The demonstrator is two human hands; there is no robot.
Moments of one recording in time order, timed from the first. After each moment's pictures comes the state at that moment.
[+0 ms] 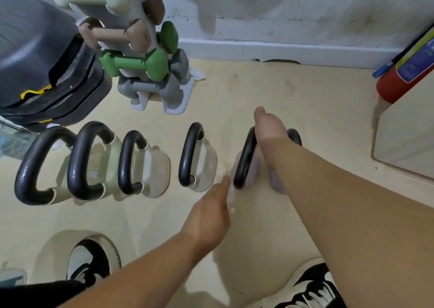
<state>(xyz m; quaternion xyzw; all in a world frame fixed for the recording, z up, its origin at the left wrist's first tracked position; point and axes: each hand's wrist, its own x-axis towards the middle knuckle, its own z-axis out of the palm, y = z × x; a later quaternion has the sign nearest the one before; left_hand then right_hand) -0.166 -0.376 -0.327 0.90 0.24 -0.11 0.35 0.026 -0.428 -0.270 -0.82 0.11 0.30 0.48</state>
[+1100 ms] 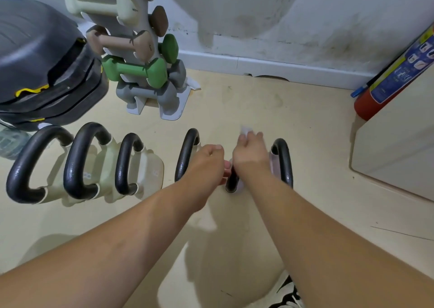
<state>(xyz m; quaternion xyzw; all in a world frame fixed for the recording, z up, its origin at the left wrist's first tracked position) -0.107 -0.364 -0.244 0.62 0.43 -0.05 0.66 -0.025 -0.433 -0.293 -0.93 -0.07 0.16 0.33</state>
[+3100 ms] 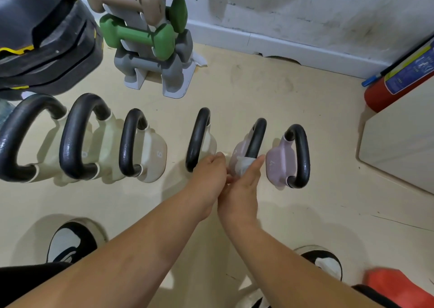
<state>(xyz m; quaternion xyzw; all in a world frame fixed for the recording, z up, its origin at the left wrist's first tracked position) -0.143 -0.352 -0.288 0.53 0.49 -0.11 0.69 -0.143 -0.428 -0.339 -0.93 -0.05 0.11 0.36</state>
